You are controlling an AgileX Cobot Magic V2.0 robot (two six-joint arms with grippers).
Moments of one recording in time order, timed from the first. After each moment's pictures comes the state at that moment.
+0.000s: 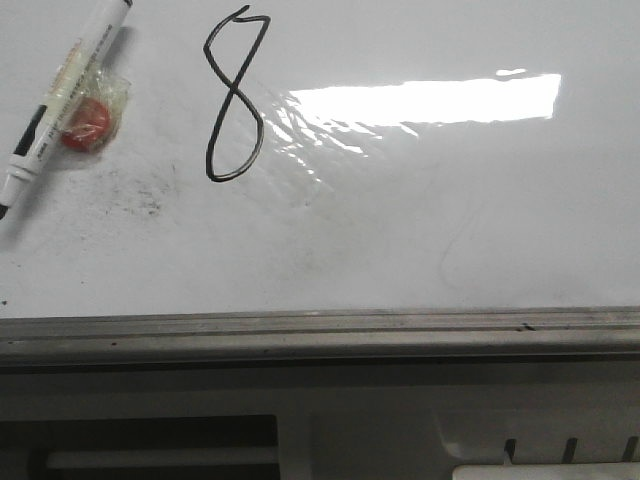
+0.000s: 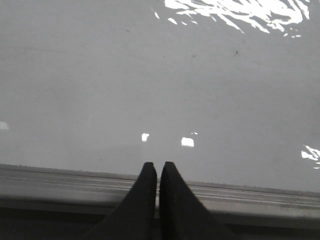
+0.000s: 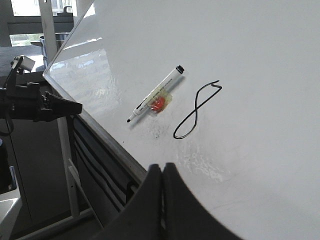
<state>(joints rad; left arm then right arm) -0.05 0.00 0.00 -0.04 0.35 -0.16 0.83 0.12 -0.35 0.03 0.32 -0.11</state>
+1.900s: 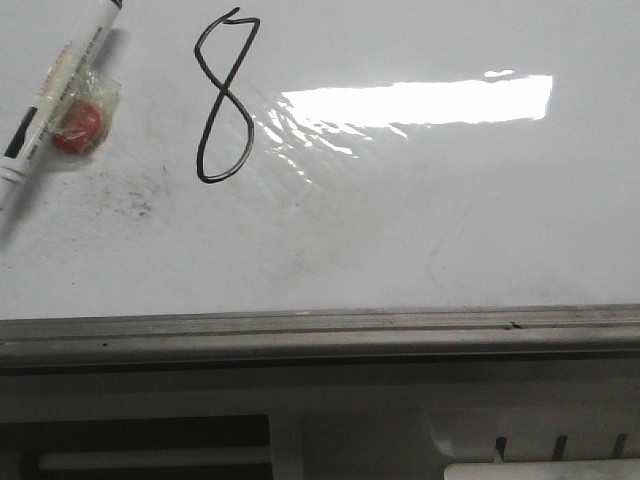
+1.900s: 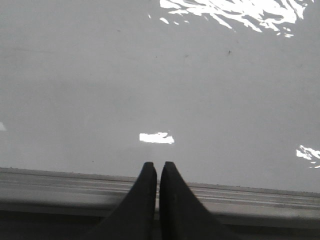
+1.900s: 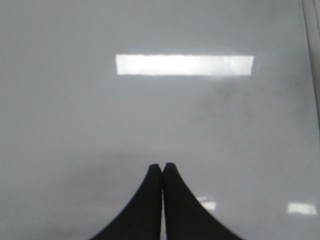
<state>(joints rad) -0.05 0.00 0.00 -0.04 0.35 -0.16 -0.11 0.02 0.01 0.00 0.04 -0.08</state>
